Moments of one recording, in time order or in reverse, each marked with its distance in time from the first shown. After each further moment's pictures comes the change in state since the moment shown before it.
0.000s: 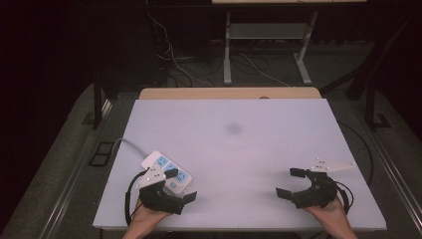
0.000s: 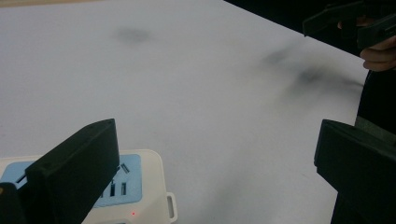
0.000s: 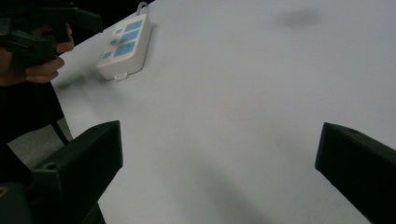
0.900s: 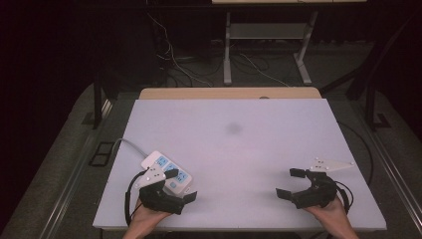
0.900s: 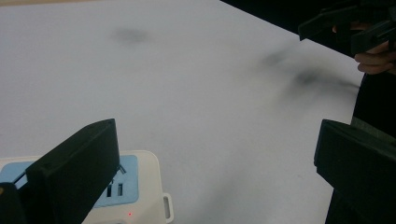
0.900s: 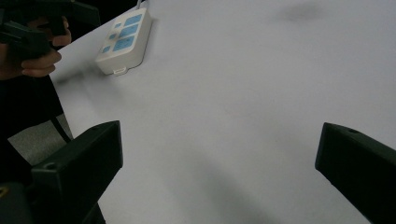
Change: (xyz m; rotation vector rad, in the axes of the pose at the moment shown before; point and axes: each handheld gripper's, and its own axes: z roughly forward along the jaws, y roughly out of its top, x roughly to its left) left arm -0.002 0.003 -0.002 -0.003 -0.016 -0.008; right arm -0.003 -0.001 0.001 0.020 0.004 -0.005
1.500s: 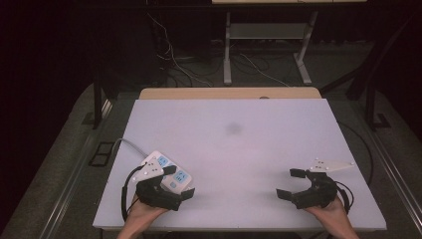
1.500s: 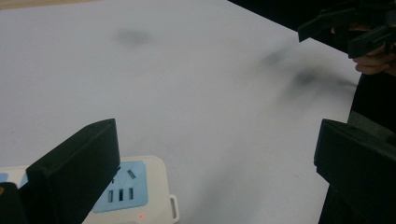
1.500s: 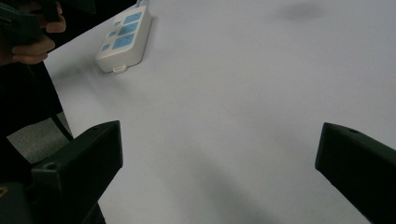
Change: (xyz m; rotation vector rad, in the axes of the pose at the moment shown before) left arm 0.006 0.016 -0.007 0.043 0.012 0.001; right arm 0.000 -0.001 0.000 0.004 -0.003 -0.004
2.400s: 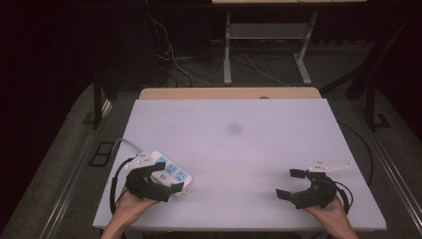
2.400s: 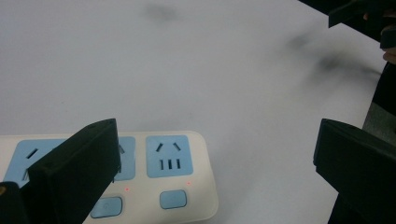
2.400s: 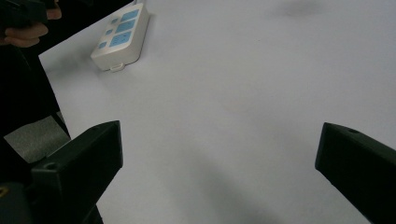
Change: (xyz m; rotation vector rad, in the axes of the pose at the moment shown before) left arm 0.025 0.009 -0.013 0.115 0.041 -0.040; right arm 0.000 -0.001 0.002 0.008 -0.006 0.005
